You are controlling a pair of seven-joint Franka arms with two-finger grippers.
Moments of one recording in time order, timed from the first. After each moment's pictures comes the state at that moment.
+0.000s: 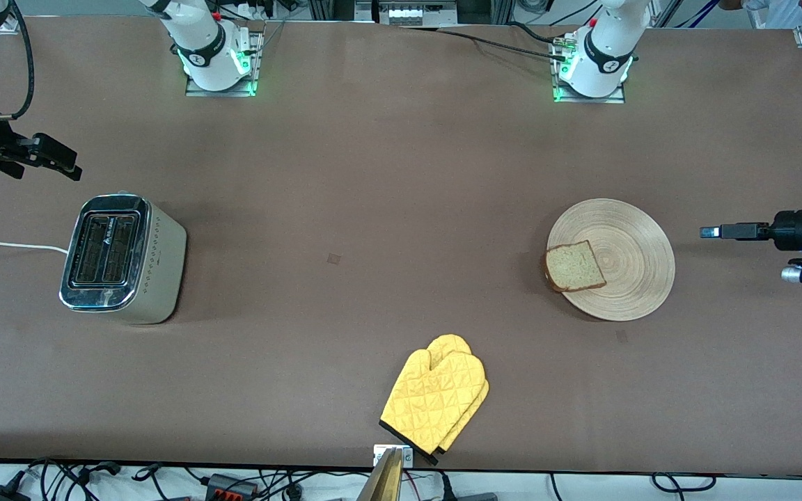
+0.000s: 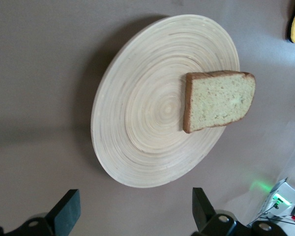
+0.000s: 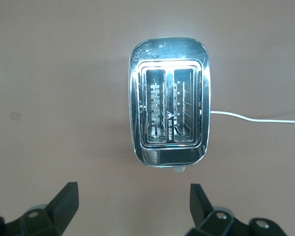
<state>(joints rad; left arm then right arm) 0.54 0.53 -0.11 -1.66 -0.40 1.64 0.42 -0.09 -0.05 0.05 -1.75 0.00 1.69 -0.02</state>
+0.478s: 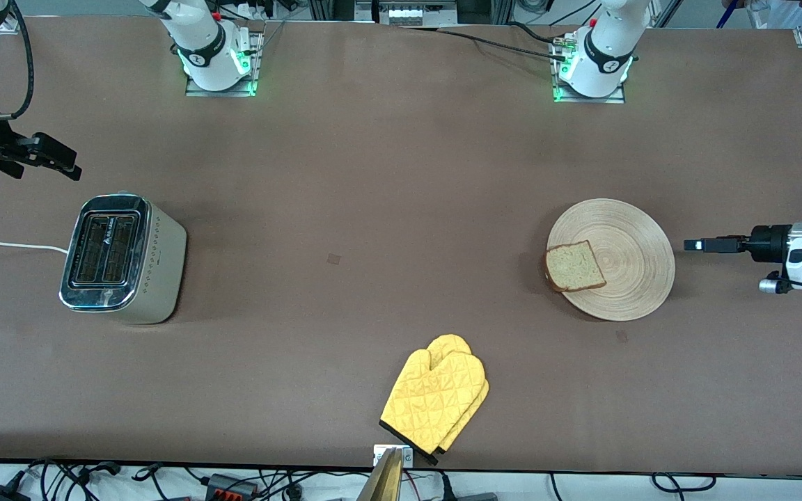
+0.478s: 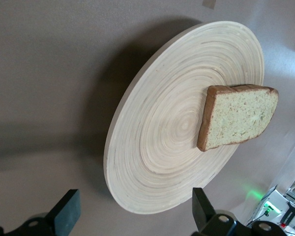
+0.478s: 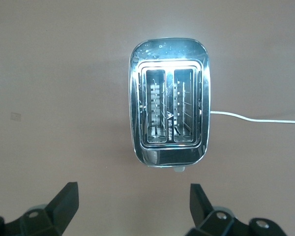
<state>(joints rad) 0.55 0.64 -0.12 -1.65 -0.43 1.70 0.43 -0.09 -0.05 0.05 -1.75 0.00 1.69 -0.02</state>
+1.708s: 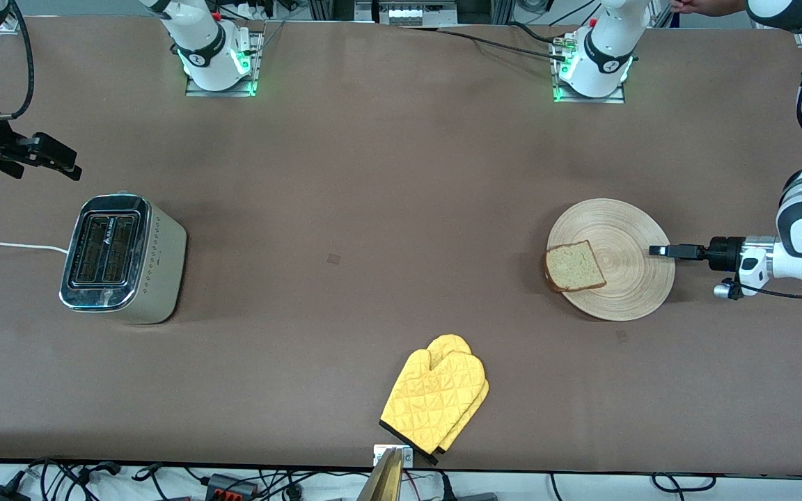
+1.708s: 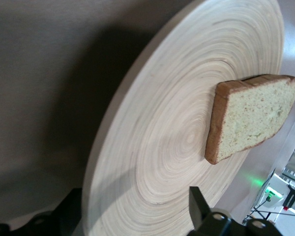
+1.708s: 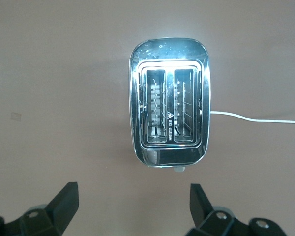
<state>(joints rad) 0.53 0.74 -0.15 -1.68 -0.48 1.78 0.59 -0.09 -0.05 0.05 -1.75 0.00 1.69 -0.02</state>
